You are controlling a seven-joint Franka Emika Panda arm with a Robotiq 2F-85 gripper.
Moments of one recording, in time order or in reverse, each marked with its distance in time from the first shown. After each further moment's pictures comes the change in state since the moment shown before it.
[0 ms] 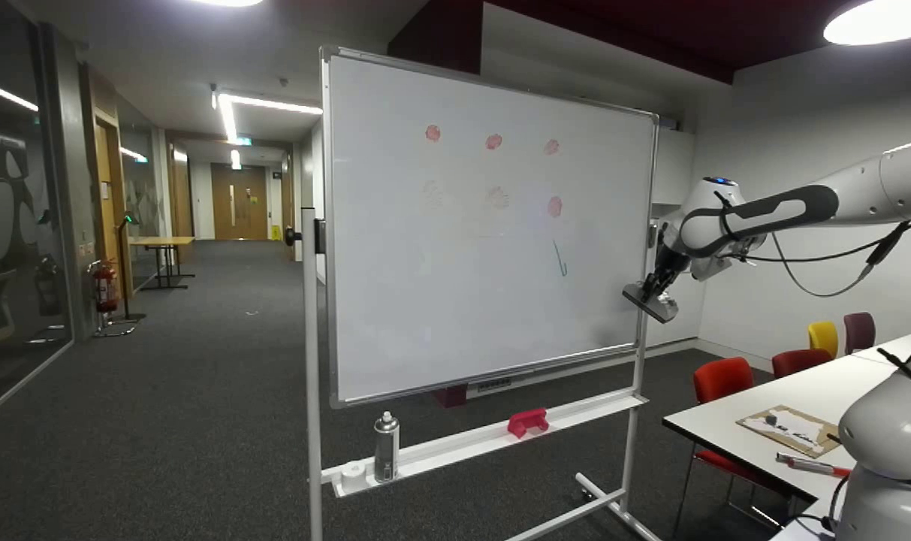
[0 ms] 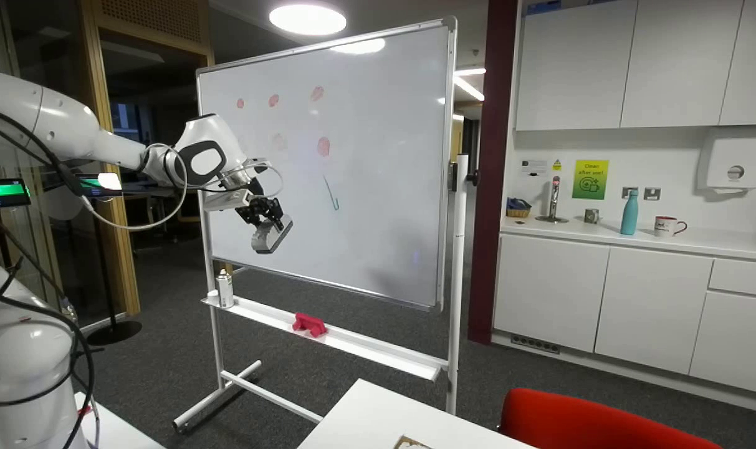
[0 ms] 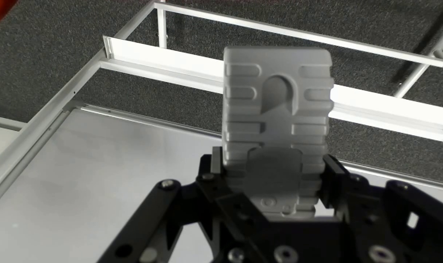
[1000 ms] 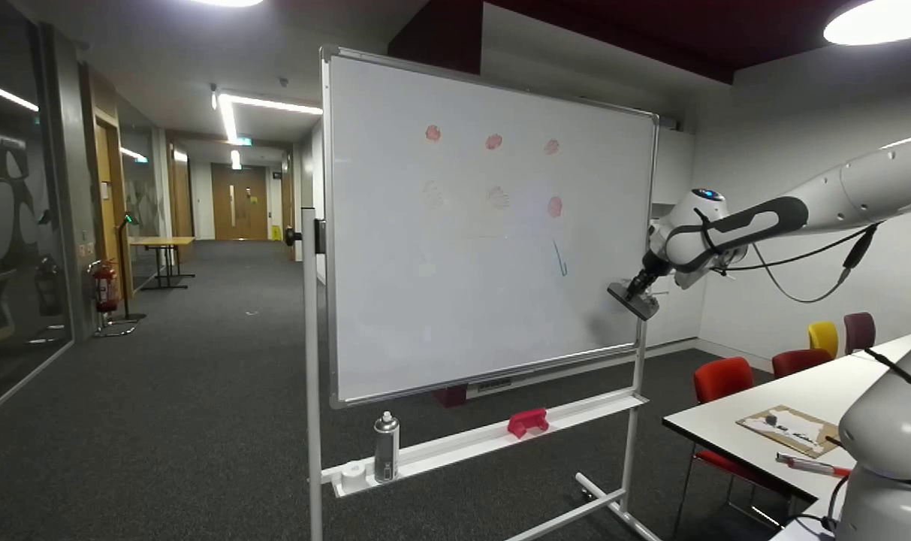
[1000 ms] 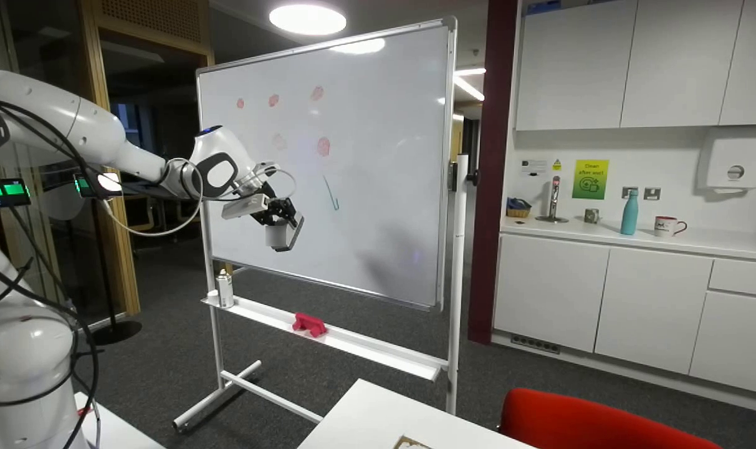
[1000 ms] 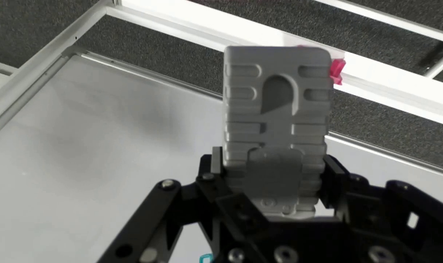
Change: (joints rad) arm 0.004 0.126 0.000 0.024 -0.031 0.230 -0.053
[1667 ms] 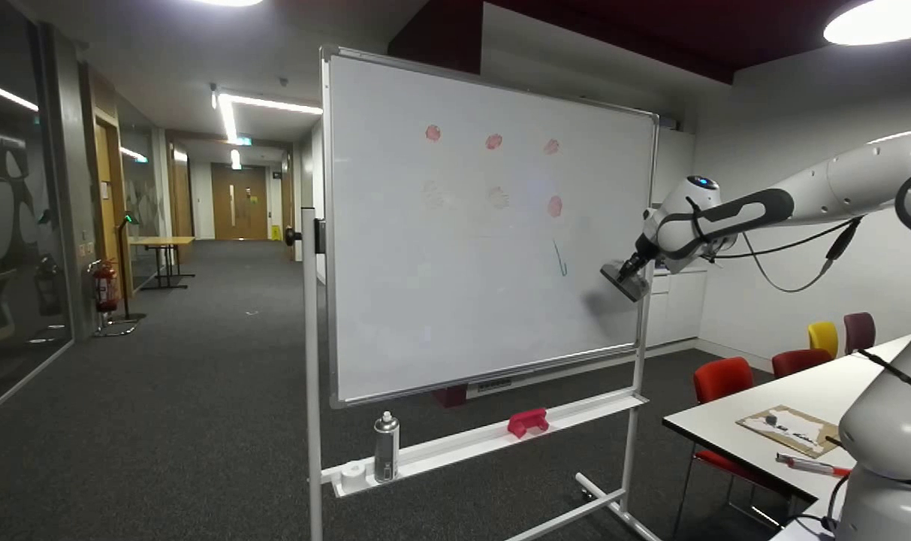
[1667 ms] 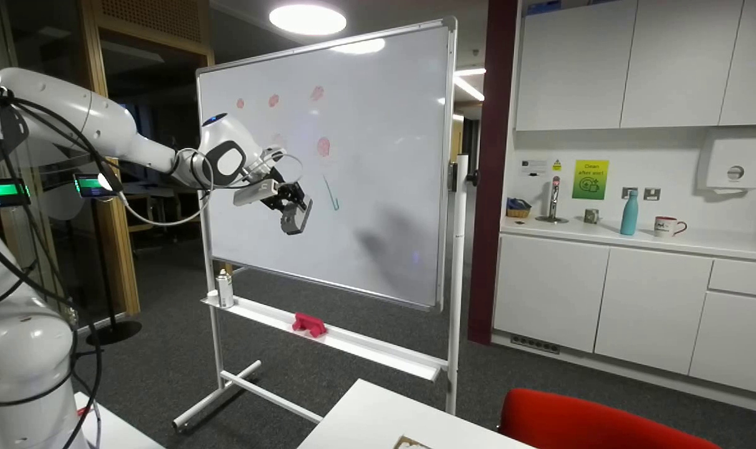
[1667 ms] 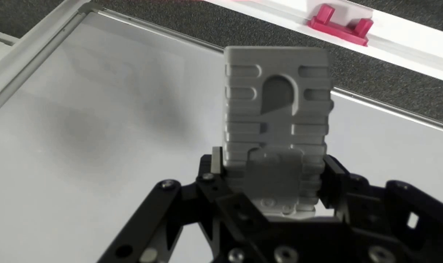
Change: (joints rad) arm 0.000 0.061 -0.001 0.124 0.001 0.021 0.000
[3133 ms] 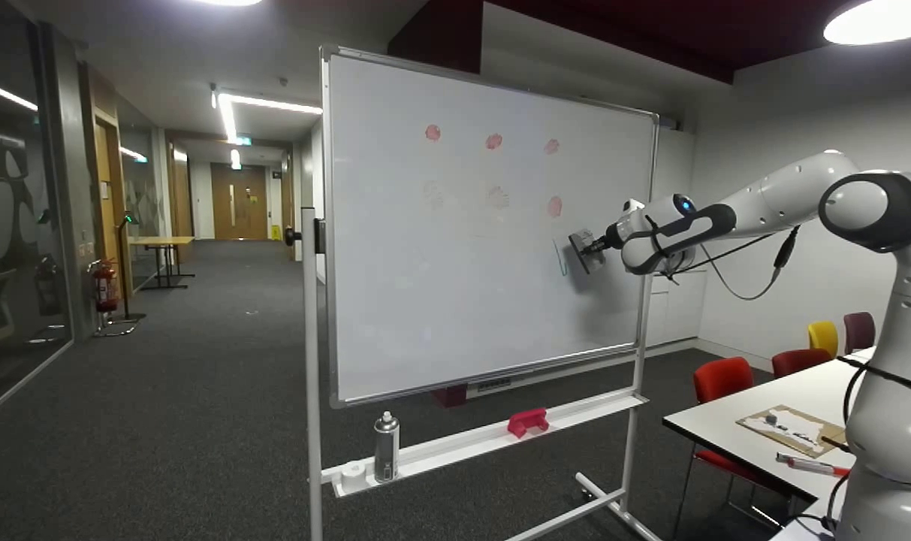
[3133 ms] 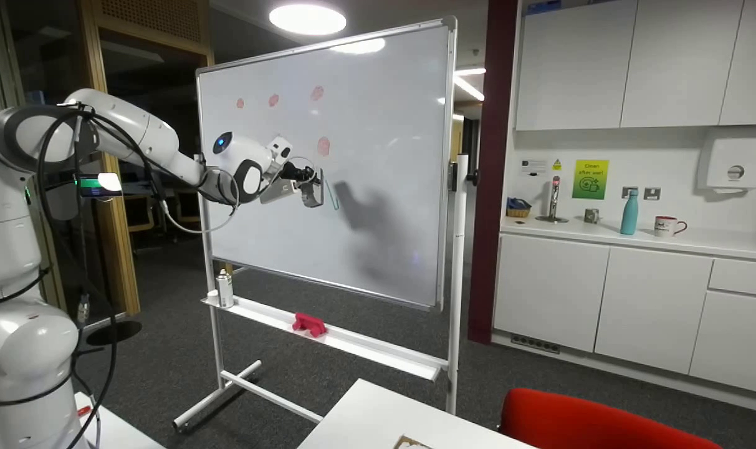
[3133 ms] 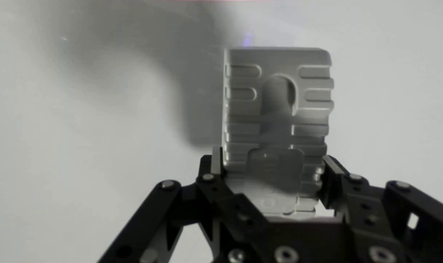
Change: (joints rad) arm 0.084 0.263 -0.033 0.150 0.082 0.562 0.008
